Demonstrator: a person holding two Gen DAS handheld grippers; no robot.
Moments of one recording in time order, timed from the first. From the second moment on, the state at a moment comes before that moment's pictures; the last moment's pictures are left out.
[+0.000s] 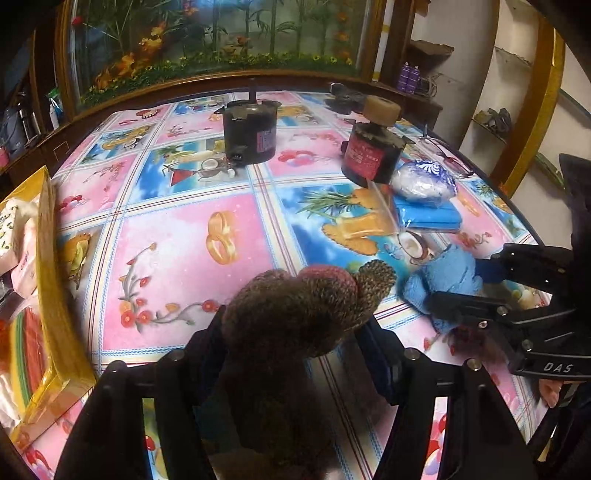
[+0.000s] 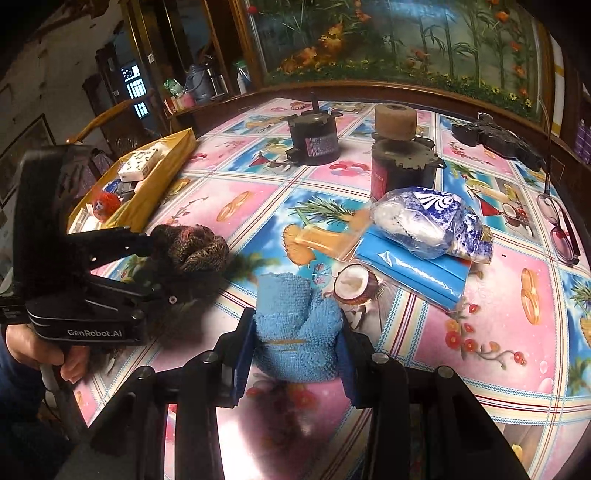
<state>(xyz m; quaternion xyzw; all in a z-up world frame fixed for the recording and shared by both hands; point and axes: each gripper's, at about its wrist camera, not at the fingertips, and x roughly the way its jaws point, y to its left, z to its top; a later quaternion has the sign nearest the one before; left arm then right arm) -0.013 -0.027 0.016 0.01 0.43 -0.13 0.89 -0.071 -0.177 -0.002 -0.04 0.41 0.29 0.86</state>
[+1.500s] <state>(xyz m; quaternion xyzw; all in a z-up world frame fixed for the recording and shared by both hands) -0.044 0.023 0.066 -0.08 0.36 -0.11 0.92 -0.078 -0.166 0.018 0.01 0.38 0.30 0.88</state>
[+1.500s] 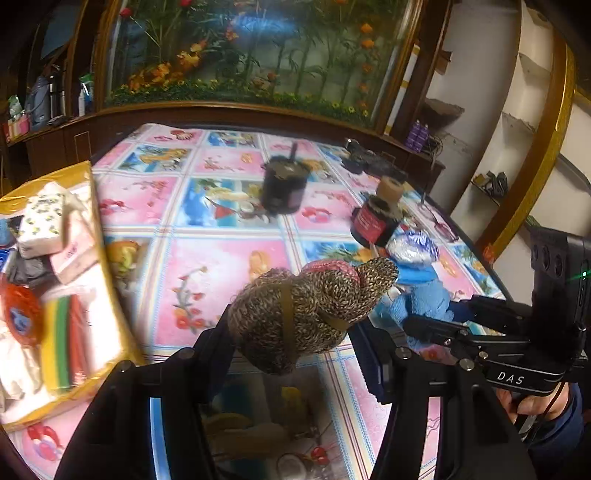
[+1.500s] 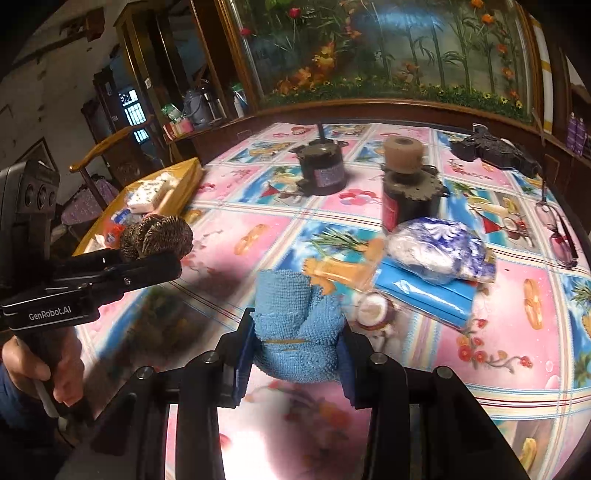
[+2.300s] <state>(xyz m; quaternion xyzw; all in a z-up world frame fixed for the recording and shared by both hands) -0.090 0.229 0.093 -0.19 0.31 0.10 0.93 -0.080 0.017 0.082 -0.02 0.36 0.41 0.84</state>
